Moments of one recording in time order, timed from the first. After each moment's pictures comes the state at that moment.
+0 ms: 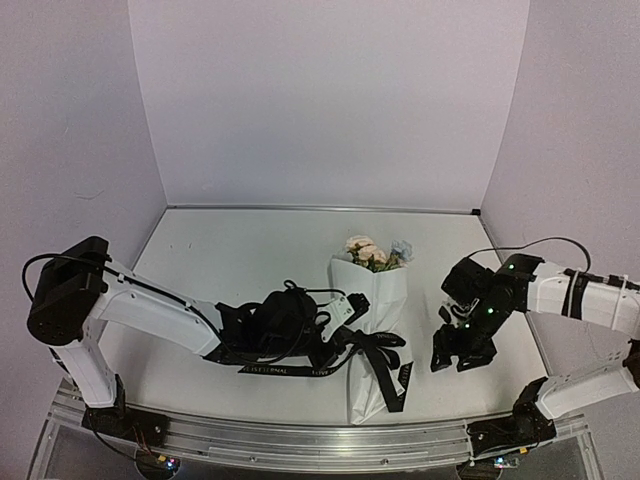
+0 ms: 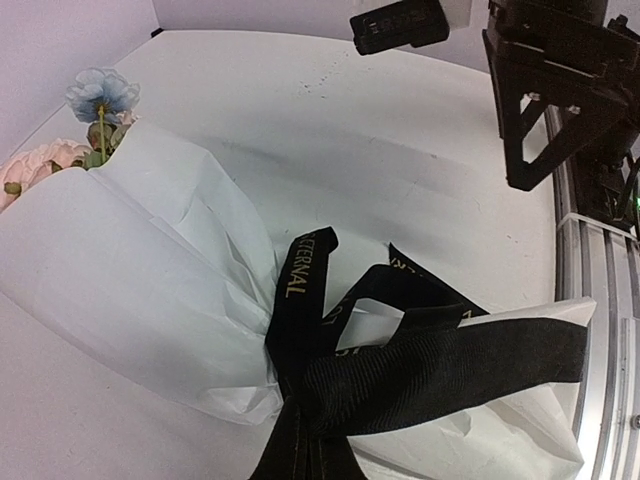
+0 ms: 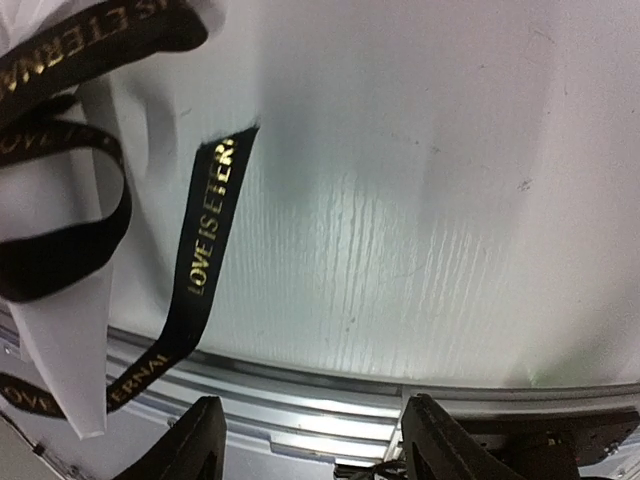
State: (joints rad) left arm -1.26 1.76 0.94 0.33 -0.08 0.00; right arm 0.73 1.23 0.83 -1.07 -0.18 0.67
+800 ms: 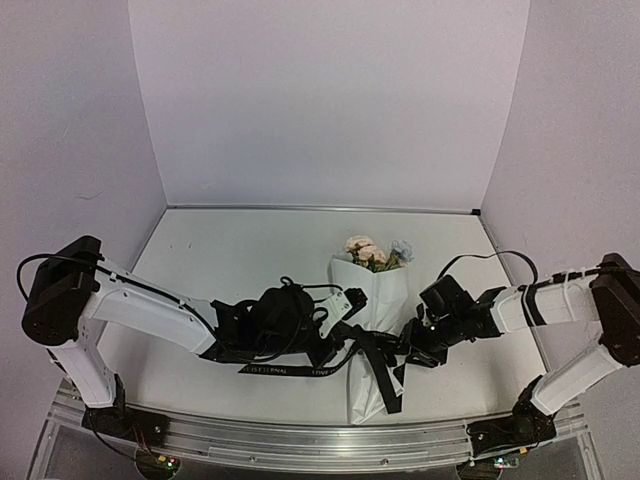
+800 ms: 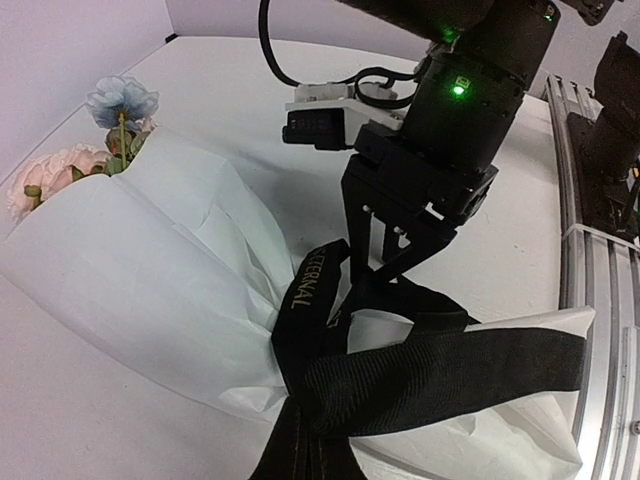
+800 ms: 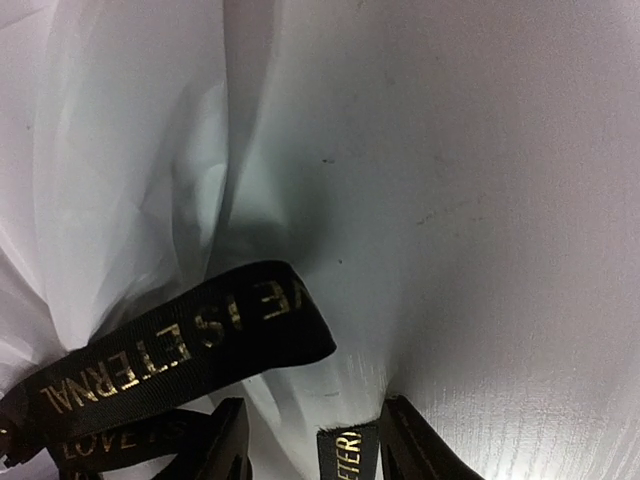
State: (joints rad) left arm -1.26 1.73 0.94 0.32 -0.11 0.00; right arm 0.71 1.46 0.60 -0.22 -0.22 1.03
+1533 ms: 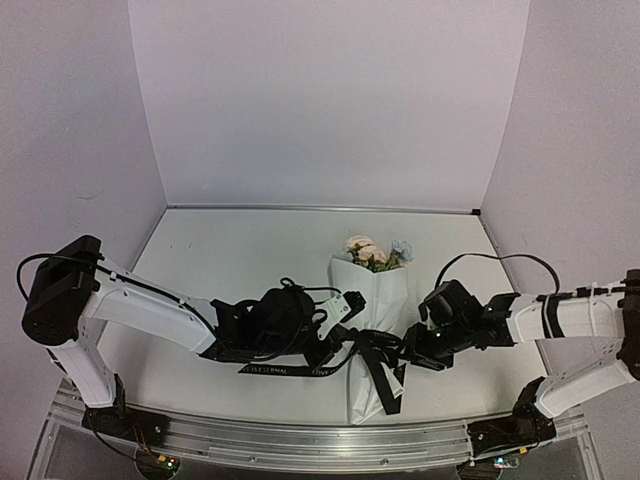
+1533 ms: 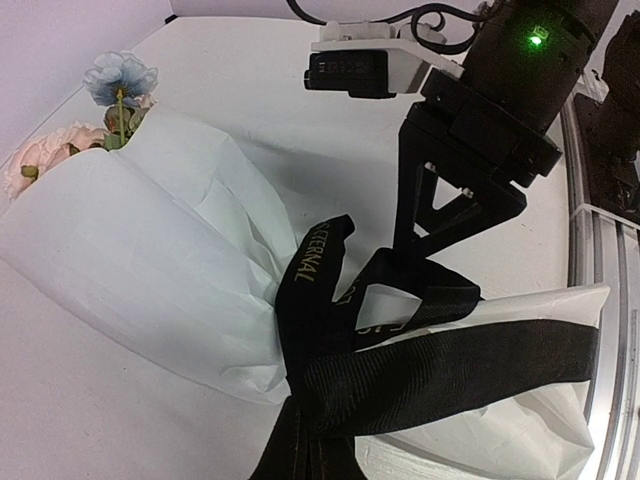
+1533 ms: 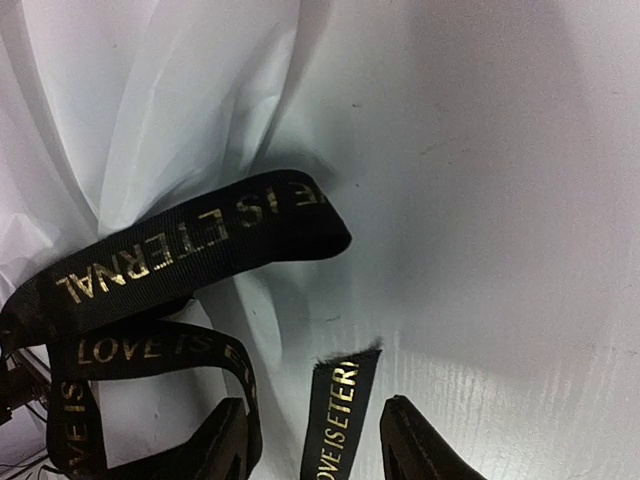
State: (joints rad) left arm -1.25 1.73 0.94 0.27 -0.11 0.00; right arm 0.80 1.31 0.56 -0.30 -0.13 0.99
